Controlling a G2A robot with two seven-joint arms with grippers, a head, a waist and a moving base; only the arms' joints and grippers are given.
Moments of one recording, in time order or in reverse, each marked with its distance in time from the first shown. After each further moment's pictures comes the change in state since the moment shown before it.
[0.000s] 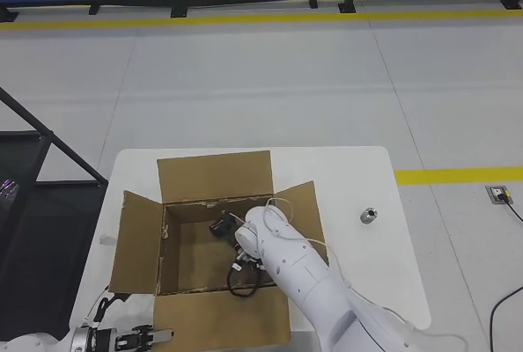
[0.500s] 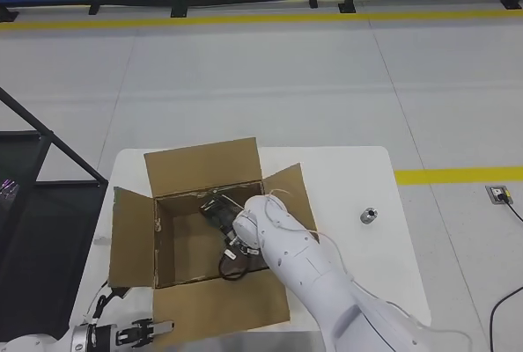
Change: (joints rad) left arm 0.010 0.008 0.000 -0.010 -0.024 0.026 0.082; right arm 0.029 0.021 0.029 -0.065 0.014 -0.021 -0.166
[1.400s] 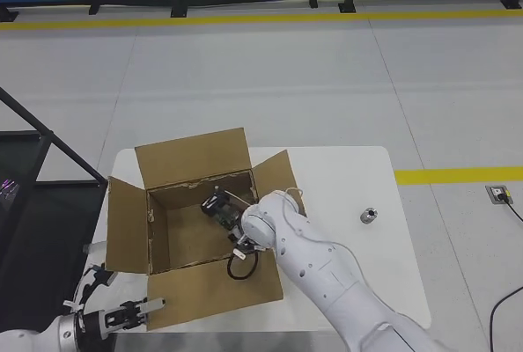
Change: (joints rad) left arm -0.008 0.017 -0.042 -0.011 -0.061 0.071 0.083; right arm -0.196 0.160 0.106 -0.499 -0.144 0.018 0.237
